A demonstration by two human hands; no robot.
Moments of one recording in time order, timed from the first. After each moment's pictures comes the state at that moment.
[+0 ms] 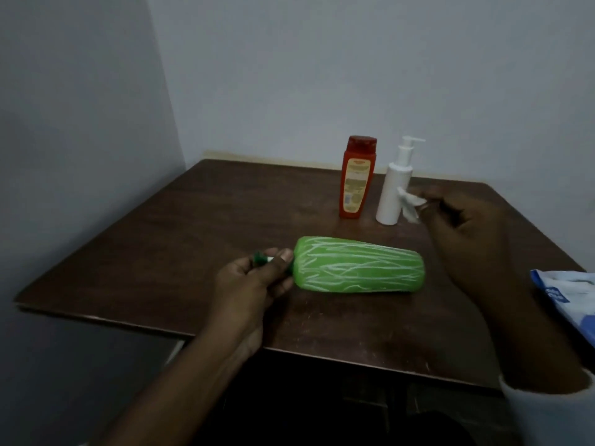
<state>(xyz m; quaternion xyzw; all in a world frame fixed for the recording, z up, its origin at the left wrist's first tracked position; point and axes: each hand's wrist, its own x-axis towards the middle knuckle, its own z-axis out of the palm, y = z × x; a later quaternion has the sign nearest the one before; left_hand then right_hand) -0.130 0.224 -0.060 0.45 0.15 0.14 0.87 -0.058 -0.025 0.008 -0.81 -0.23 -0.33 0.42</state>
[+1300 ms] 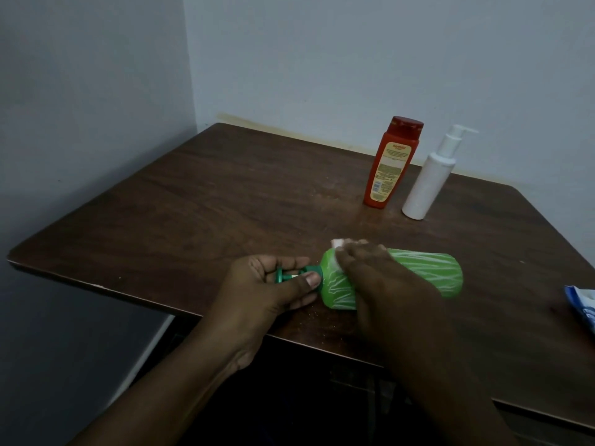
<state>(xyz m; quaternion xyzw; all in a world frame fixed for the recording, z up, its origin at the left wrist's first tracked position) -0.157 0.247 -0.067 0.51 0.12 0.05 0.85 -0.125 0.076 -0.042 -0.92 -0.32 -0.21 0.10</state>
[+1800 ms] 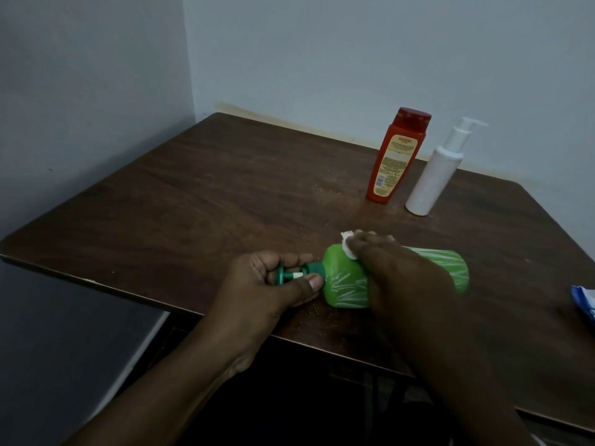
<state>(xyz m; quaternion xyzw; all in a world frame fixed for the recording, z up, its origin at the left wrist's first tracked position) -0.157 0.249 -0.074 0.55 0.11 0.05 0.82 -0.109 0.073 -0.035 -0.94 -0.28 -0.17 0.11</state>
